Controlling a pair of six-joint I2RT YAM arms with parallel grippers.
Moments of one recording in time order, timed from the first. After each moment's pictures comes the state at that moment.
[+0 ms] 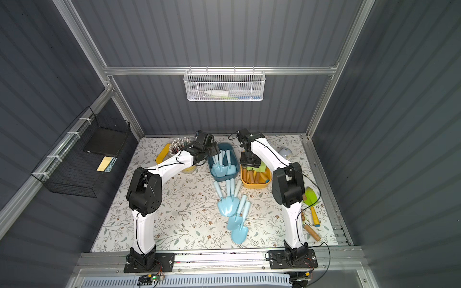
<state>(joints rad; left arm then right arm) -0.54 2.06 1.67 -0.38 -0.18 -0.73 0.45 2.09 1.95 -1.22 0.16 0.55</state>
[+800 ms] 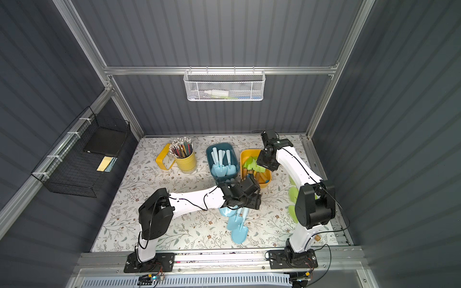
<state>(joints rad) -1.11 2.00 1.52 -0.51 -0.05 -0.81 0.28 1.72 1.51 -0.97 0.02 0.62</state>
